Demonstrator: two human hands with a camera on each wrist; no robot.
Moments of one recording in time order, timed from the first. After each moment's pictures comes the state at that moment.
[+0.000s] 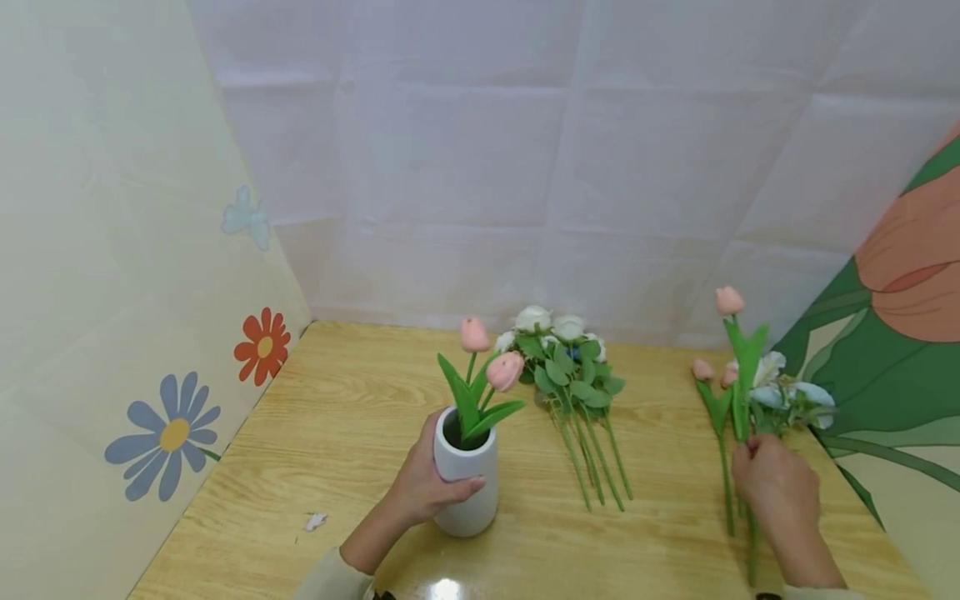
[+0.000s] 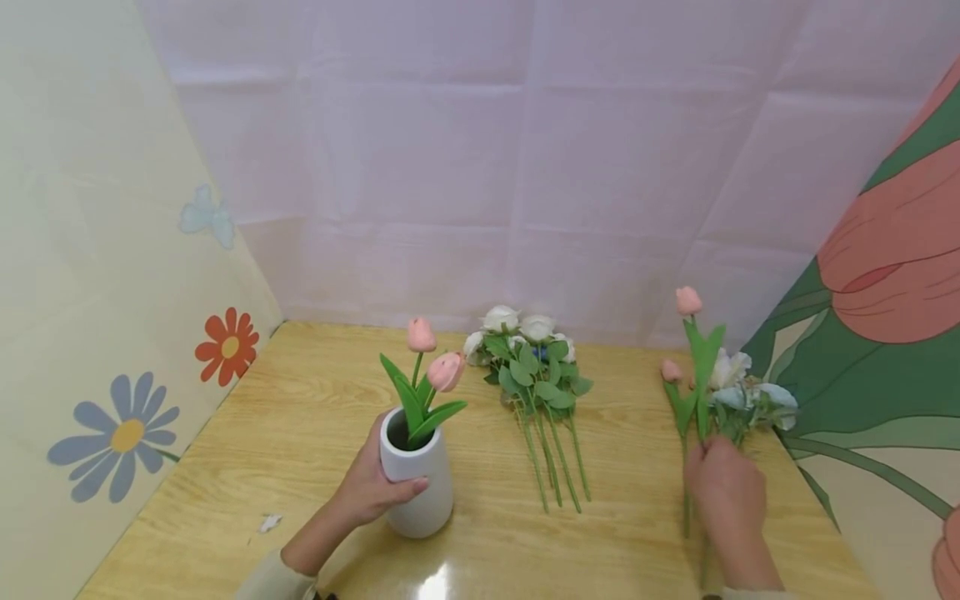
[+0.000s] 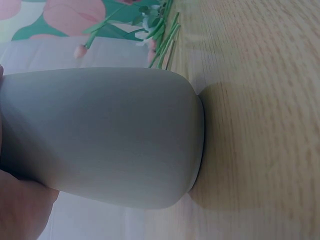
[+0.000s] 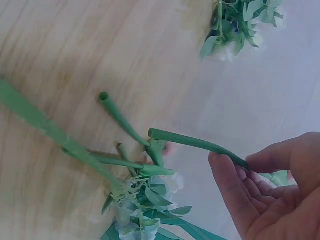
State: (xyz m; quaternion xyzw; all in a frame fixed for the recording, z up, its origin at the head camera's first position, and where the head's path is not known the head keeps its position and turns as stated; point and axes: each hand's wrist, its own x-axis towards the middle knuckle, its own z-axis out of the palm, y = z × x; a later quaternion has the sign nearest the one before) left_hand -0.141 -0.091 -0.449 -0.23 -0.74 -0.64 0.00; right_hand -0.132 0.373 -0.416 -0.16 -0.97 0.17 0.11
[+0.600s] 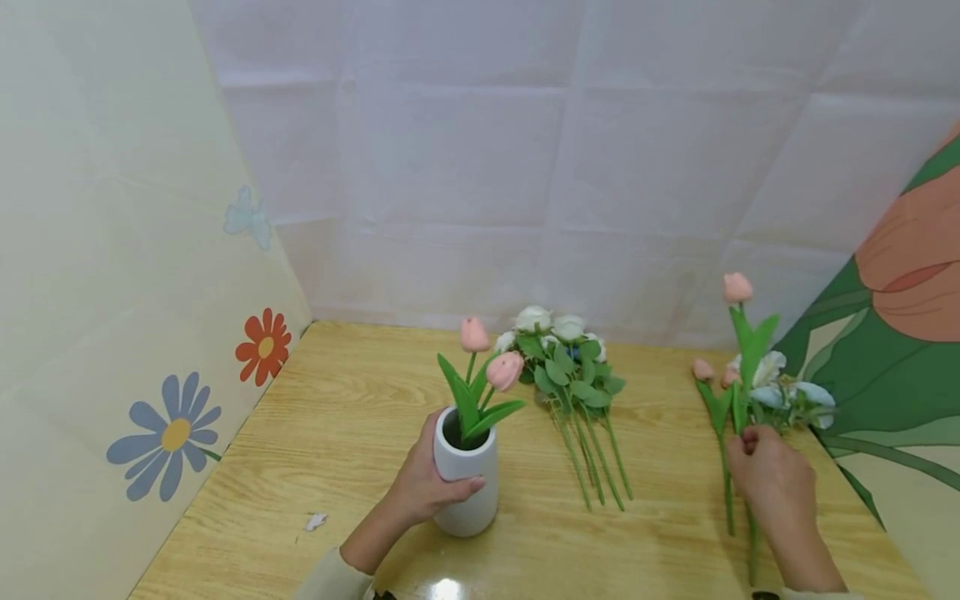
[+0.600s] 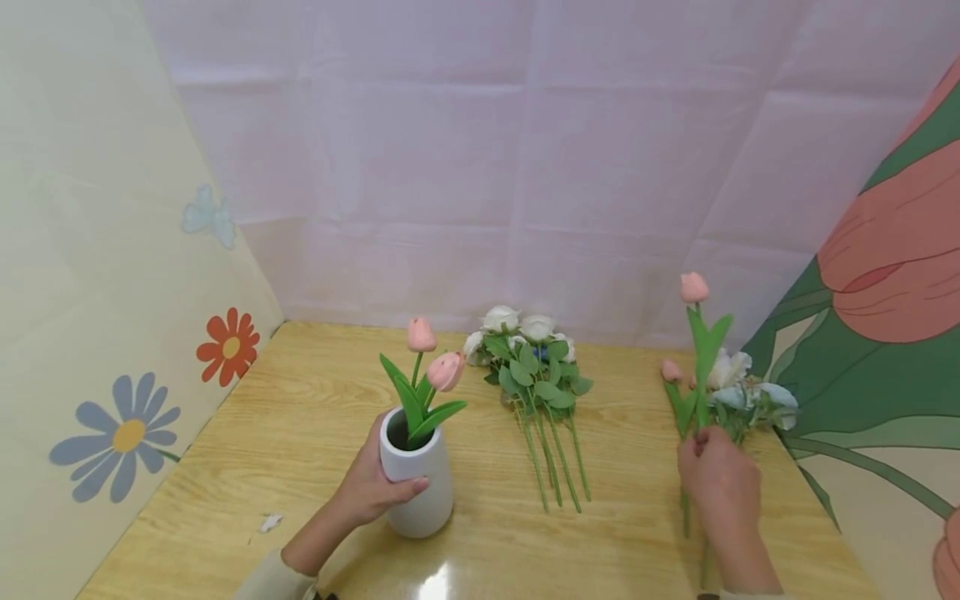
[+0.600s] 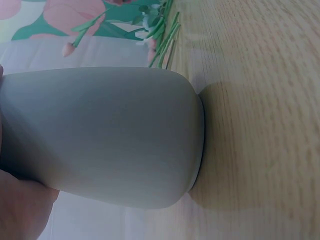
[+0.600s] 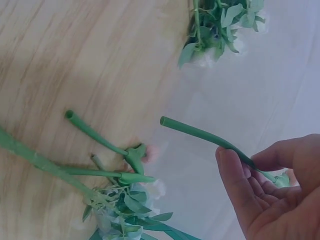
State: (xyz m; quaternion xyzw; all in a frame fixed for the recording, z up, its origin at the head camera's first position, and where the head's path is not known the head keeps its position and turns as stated) left_hand -0.140 -0.091 -0.447 -0.23 -0.73 -0.64 0.01; right_hand -0.130 0.360 -0.406 -0.16 -0.96 0.20 0.11
